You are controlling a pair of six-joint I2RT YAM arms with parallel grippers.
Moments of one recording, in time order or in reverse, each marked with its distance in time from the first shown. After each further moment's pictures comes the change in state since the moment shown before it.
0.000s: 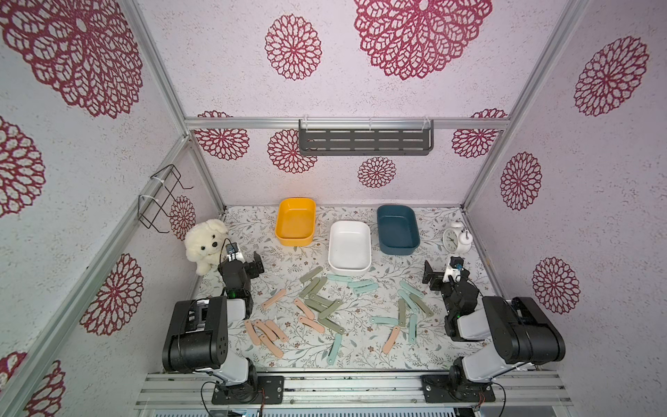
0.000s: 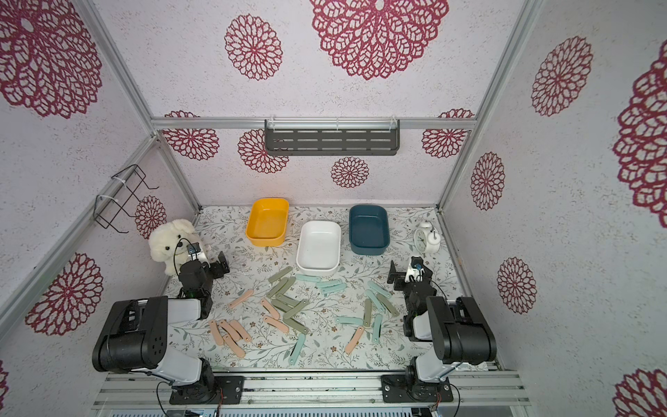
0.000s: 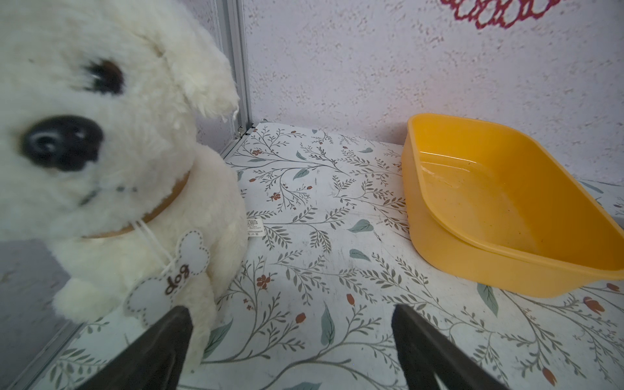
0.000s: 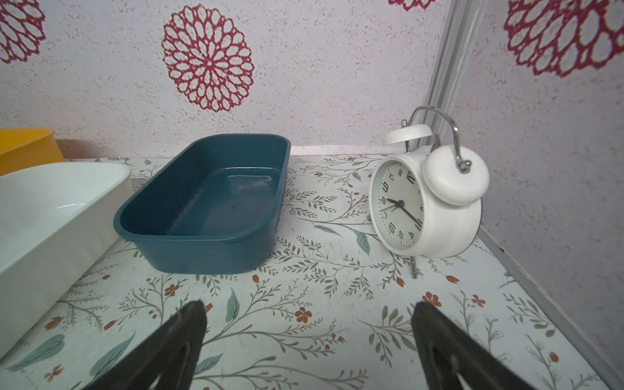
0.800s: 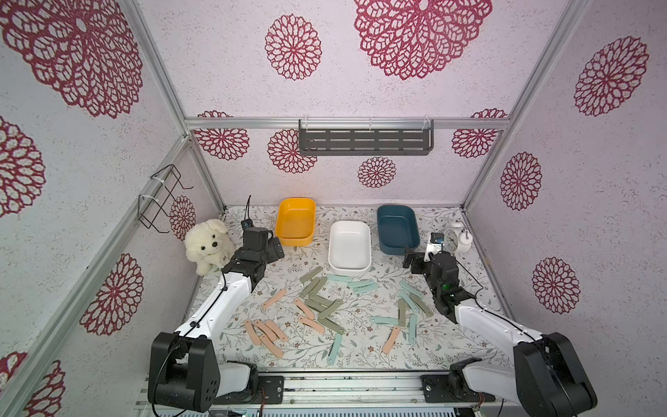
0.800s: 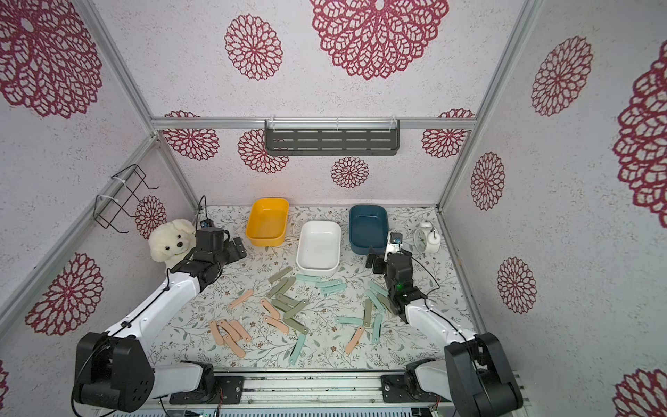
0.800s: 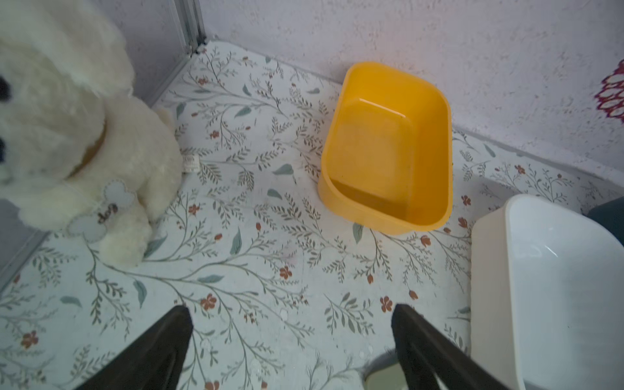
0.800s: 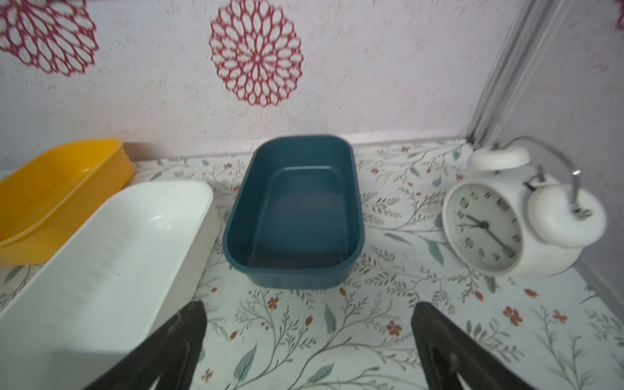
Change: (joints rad) left arm -0.291 -0.225 0.508 -1.179 -0.105 -0.381; right arm 0.332 -0.270 0.423 -0.967 0.210 0.208
